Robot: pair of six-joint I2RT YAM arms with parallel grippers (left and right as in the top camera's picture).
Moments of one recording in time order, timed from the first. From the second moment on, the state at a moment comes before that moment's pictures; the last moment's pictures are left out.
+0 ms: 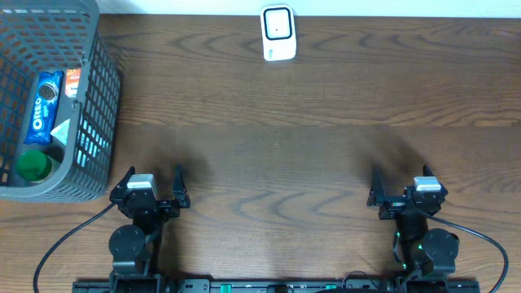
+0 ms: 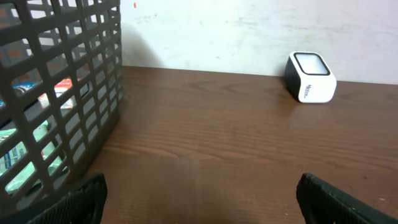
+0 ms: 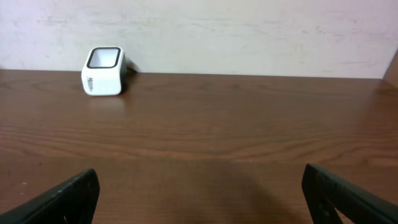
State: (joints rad) left arm 0.00 0.04 0.03 -0.13 0.01 -0.07; right arm 0.01 0.01 0.04 -0.14 -0.03 0.00
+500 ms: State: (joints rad) left arm 0.00 0.37 0.44 -0.55 0.06 -0.10; right arm 0.01 0.01 0.04 -0.14 -0.03 0.00
